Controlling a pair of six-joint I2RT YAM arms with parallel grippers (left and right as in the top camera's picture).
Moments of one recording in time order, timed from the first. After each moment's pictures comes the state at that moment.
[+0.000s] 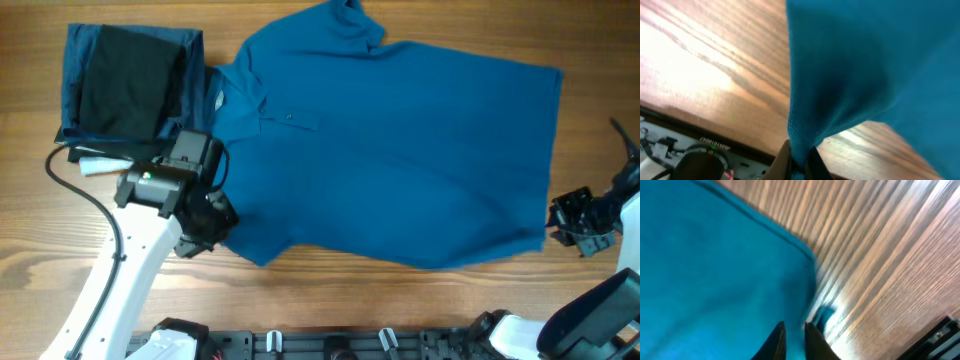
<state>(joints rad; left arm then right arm) -0.24 1.26 1.07 -1.34 0.02 -0.78 -0.69 1.49 1.03 -1.09 -0.08 0.49</state>
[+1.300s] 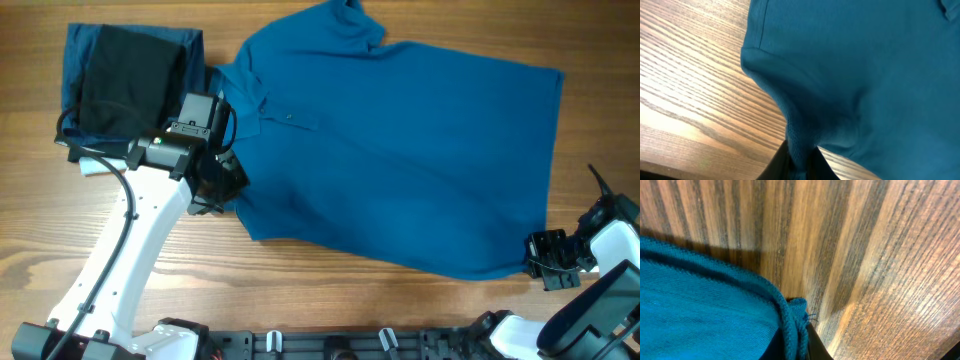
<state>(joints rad) -0.24 1.41 1.19 -1.18 0.01 -0.73 -0.76 1.49 0.67 -0.84 -0.05 0.67</state>
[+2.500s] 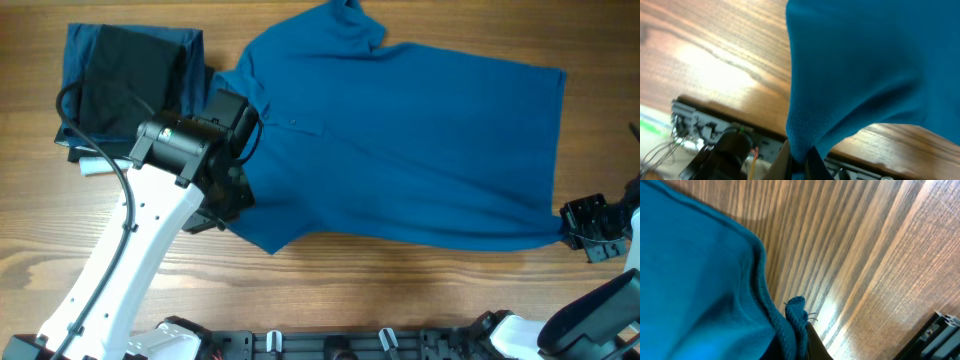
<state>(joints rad) -0.41 1.43 1.46 -1.65 -0.08 -0.79 -0.76 1.49 1.02 -1.09 -0.07 0.53</state>
